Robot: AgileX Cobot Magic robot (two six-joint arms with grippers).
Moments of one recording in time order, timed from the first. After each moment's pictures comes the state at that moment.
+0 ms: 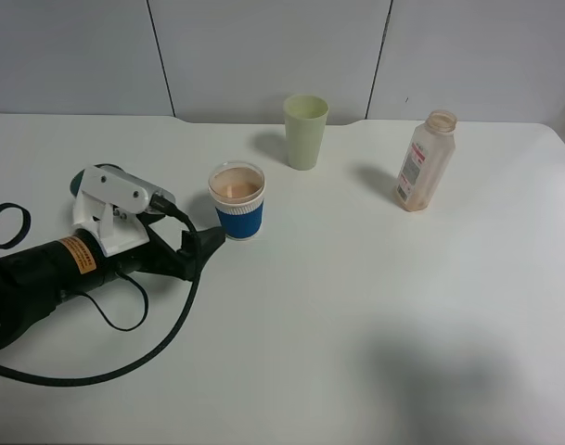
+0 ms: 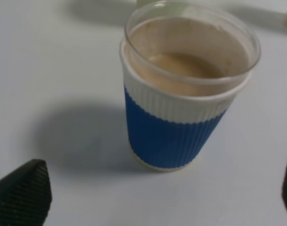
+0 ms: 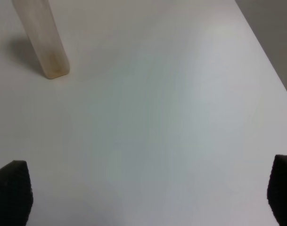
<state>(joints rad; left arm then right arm) -0.51 1.84 -0.27 0.11 -1.16 -0.14 -0.13 0.00 -0.49 -0.03 1.07 -0.01</state>
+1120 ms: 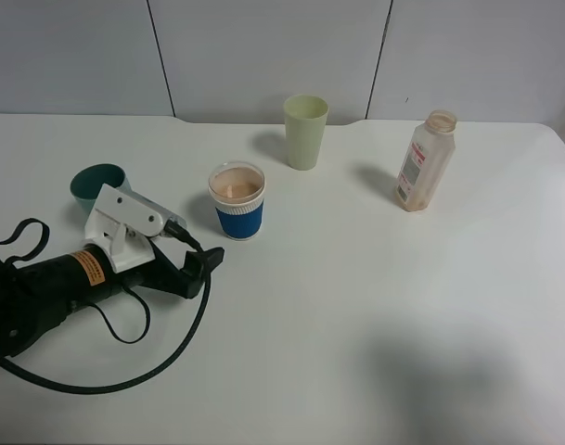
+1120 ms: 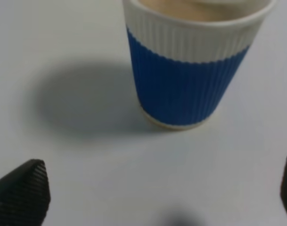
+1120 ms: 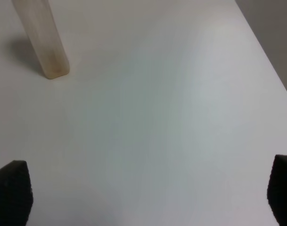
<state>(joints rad) -0.51 1.97 -0.27 0.09 -1.21 -0.06 -0.13 0.00 -0.49 -0.03 1.07 -0.01</state>
